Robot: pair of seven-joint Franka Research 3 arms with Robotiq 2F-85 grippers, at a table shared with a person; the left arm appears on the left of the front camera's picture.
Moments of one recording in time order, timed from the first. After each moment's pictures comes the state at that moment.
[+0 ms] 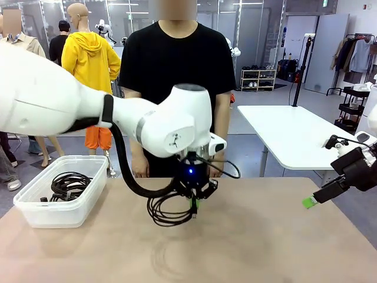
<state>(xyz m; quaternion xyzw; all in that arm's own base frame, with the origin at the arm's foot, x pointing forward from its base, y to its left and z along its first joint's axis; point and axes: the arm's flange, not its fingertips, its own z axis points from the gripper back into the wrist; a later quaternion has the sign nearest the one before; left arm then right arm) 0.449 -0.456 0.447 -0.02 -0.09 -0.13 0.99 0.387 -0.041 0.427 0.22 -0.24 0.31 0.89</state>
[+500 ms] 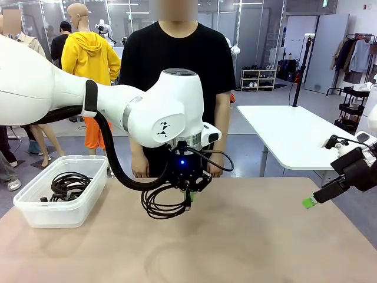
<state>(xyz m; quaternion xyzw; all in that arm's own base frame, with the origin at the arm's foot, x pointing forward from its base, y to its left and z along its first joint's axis) 0.441 -0.444 0.459 -0.02 -0.09 -0.15 0.98 0.387 -0.041 0.427 0.22 -0.24 0.31 0.89</state>
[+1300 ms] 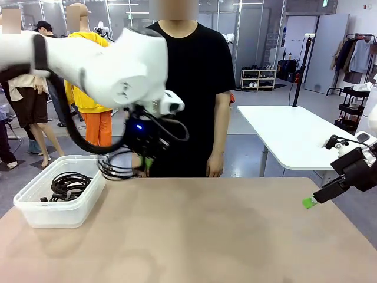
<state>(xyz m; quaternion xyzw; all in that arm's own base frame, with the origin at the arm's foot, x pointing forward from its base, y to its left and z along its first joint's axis) 0.474 -0.335 0.544 0.08 -0.14 -0.15 0.98 0.387 -0.041 0.427 0.22 -0.24 0.31 0.89</state>
